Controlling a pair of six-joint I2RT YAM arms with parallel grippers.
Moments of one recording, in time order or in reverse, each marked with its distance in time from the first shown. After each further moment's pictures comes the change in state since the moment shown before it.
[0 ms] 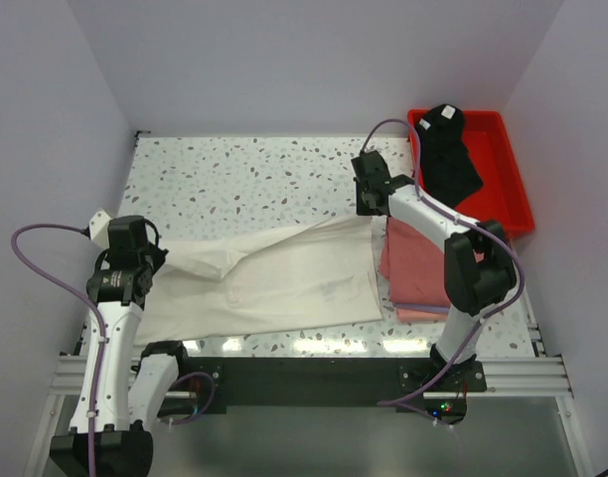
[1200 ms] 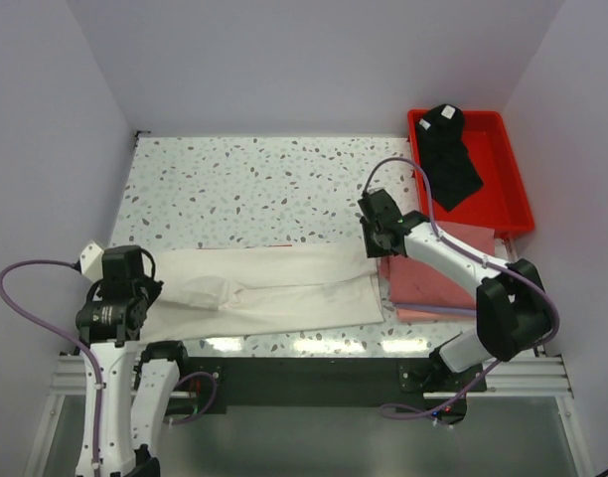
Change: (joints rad) left arm 0.000 -0.198 0.034 -0.352 -0.047 -0.049; right arm 0.089 -0.323 -0.350 -0.079 -0.042 -0.029
